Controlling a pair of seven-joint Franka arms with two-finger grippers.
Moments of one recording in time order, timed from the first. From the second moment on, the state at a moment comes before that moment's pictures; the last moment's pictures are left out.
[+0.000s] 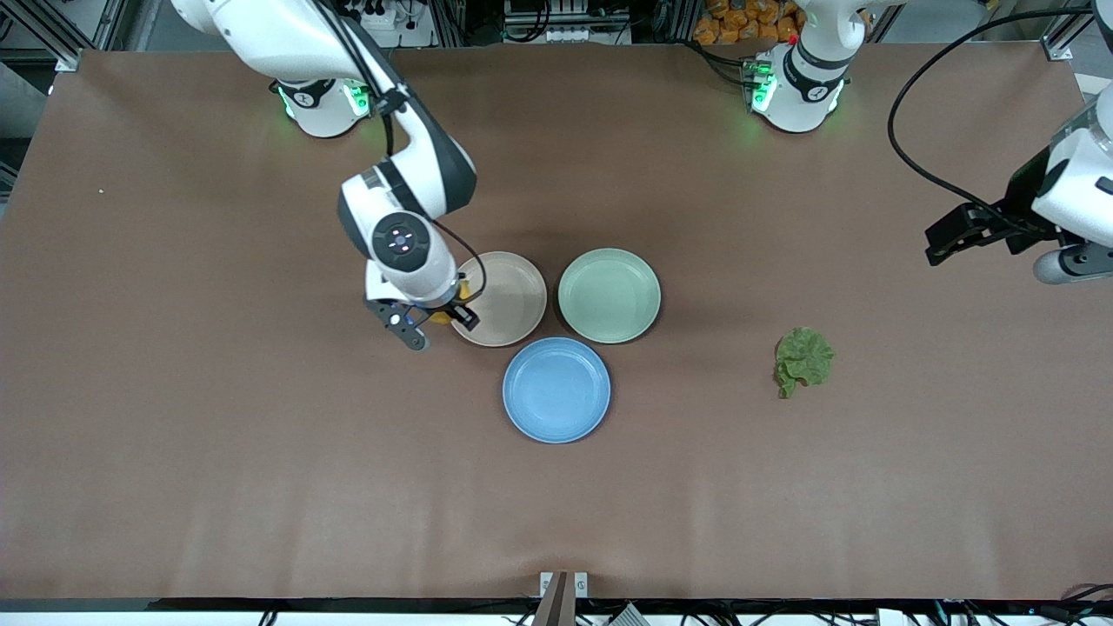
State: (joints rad) left arm 0.07 0.10 -0.21 -1.44 0.06 1.56 -0.27; right arm 0.54 0.46 0.01 -1.79 0.03 2.10 1.25
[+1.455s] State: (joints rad) left arm 0.03 0.07 -0.16 -1.44 0.04 1.56 -0.25; right arm 0.04 0.32 0.00 -1.69 0.03 1.64 0.20
